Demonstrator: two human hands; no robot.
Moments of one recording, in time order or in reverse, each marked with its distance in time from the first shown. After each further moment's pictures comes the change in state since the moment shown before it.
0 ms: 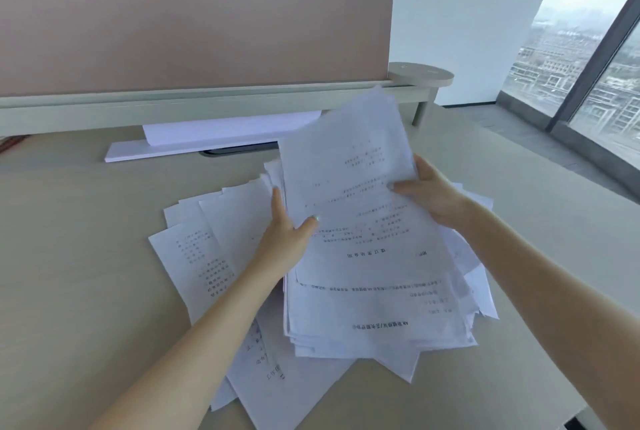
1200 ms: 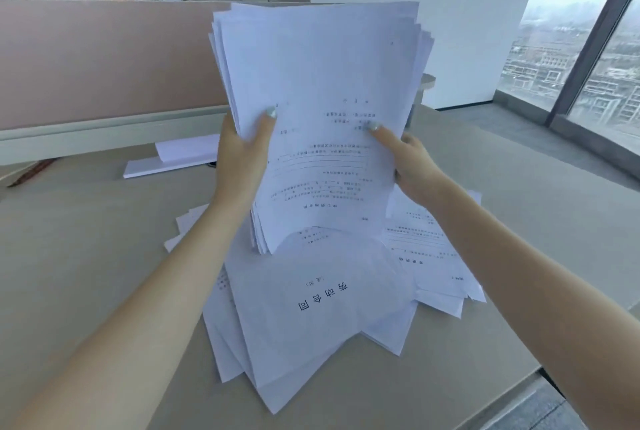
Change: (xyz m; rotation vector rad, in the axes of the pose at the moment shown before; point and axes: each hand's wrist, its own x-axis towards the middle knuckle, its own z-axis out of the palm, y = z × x) left_hand -0.021 0.087 -0.058 -0.372 0.399 0.479; right_hand -0.045 -0.061 0.042 0.251 0.156 -0.110
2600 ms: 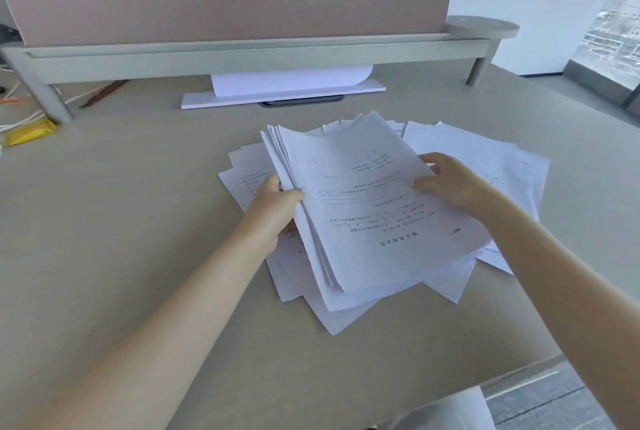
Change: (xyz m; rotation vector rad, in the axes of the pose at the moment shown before) left_hand -0.092 -0.058 -0.068 0.162 -0.108 -0.691; right_hand -0.029 0.081 0.004 -0.819 -0.101 0.174
